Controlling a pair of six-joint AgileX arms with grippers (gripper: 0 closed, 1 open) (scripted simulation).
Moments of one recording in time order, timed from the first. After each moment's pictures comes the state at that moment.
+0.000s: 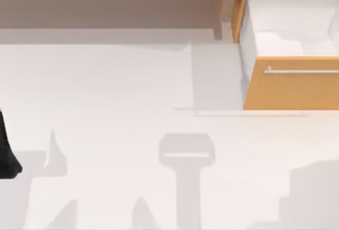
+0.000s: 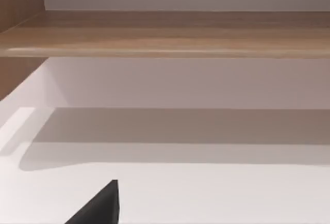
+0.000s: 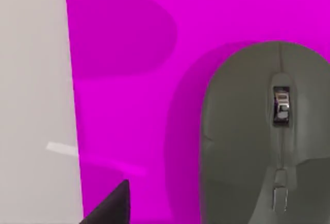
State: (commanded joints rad) left arm 0.00 0.00 0.00 0.00 0.00 0.00; right arm -0.27 1.48 0.71 -0.71 -0.04 -0.25
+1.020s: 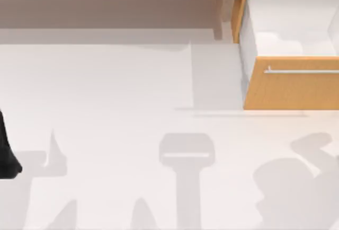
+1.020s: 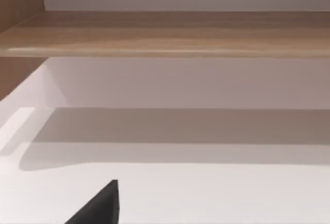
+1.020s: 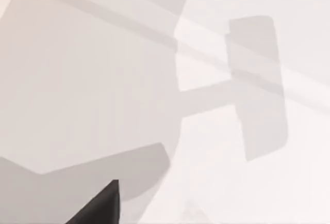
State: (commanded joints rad) left arm 0.00 0.00 0.00 0.00 0.00 0.00; right arm -0.20 1.47 0.61 -0.08 0.19 -0.64
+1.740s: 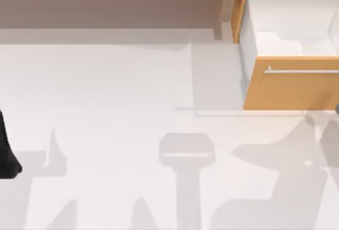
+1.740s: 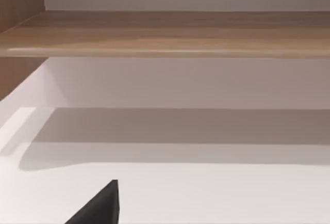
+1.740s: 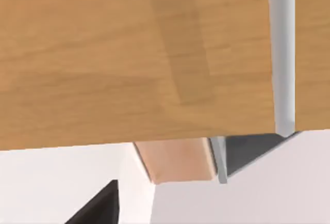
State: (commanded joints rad) left arm 0.00 0.00 0.00 0.00 0.00 0.00; right arm 0.08 1.66 0.28 1.16 0.44 -1.29
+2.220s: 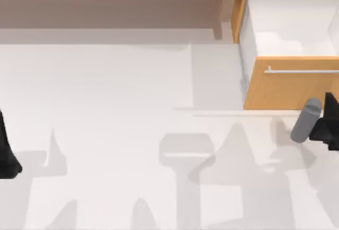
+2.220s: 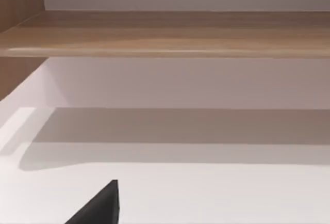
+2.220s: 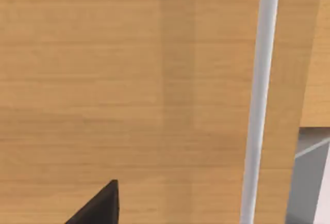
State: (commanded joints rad) left arm 0.00 0.00 0.00 0.00 0.00 0.00; right arm 0.32 1.94 0.21 1.71 0.39 -1.53
